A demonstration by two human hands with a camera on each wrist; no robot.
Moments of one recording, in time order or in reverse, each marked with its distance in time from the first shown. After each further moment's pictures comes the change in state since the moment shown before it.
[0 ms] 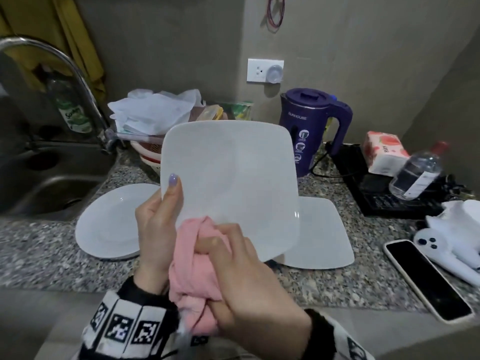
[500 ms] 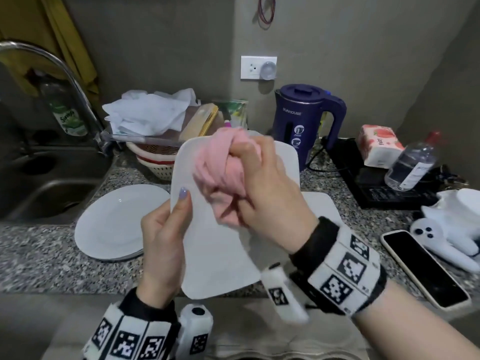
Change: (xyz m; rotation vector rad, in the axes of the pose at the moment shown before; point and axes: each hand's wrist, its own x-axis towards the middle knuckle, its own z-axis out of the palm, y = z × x) left_hand -0.016 -0.008 -0.006 -0.019 -0.083 -0.017; right_hand 0.054 0.029 -0.053 -0.251 0.304 0.089
